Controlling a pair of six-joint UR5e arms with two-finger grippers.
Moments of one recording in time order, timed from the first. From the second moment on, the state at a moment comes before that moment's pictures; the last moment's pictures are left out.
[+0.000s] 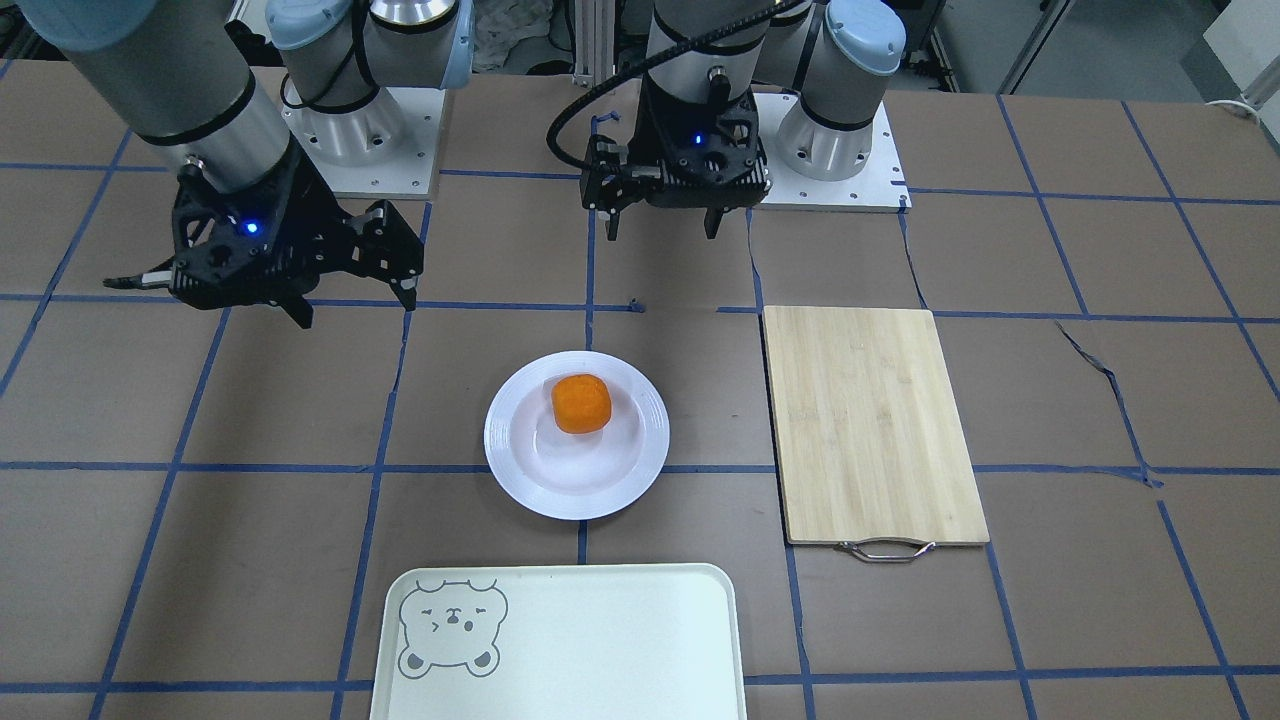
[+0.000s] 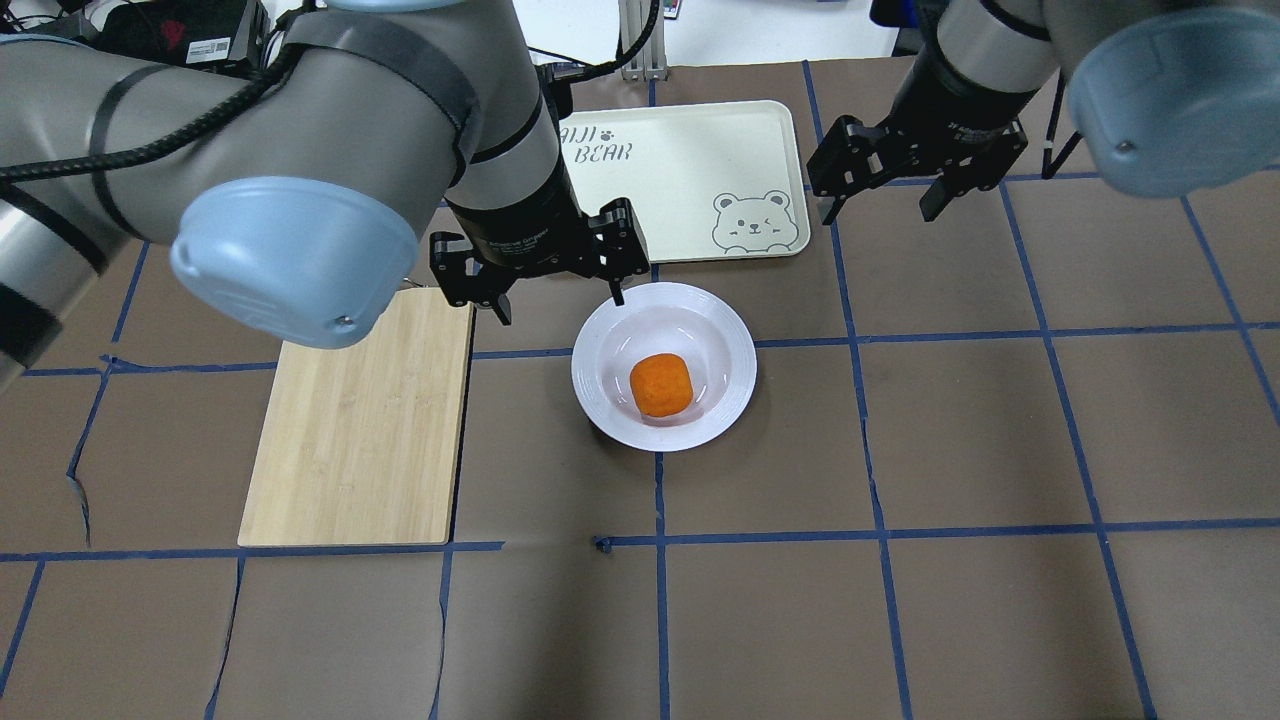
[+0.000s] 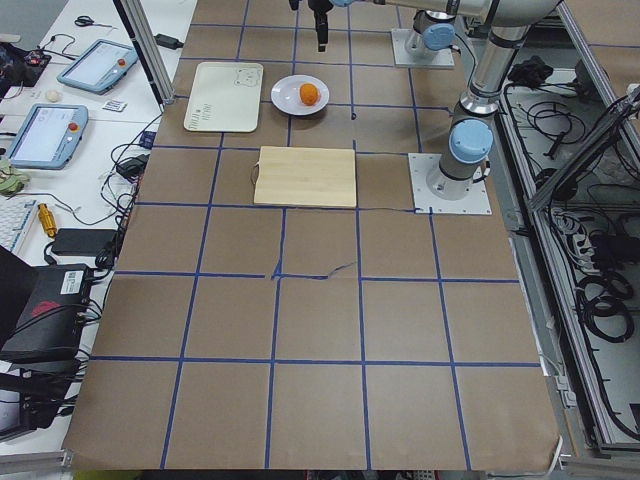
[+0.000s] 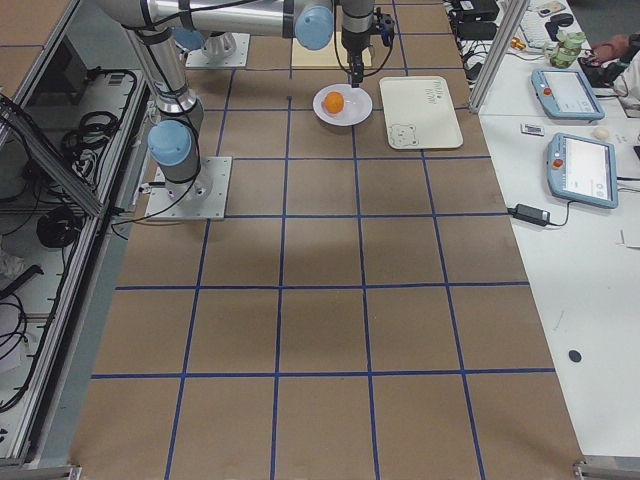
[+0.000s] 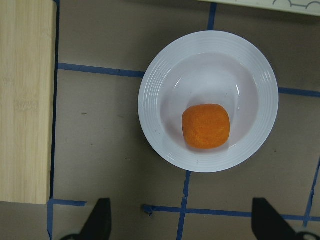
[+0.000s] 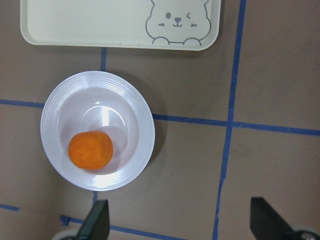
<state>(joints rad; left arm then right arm) -1.89 -1.60 -1.57 -1.52 1.51 -0.44 1.57 -1.51 1.67 -1.78 -1.36 -0.08</state>
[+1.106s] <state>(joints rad) -1.61 -1.53 -1.57 -1.55 1.51 0.01 1.59 -1.25 2.05 -2.48 -1.14 -0.03</state>
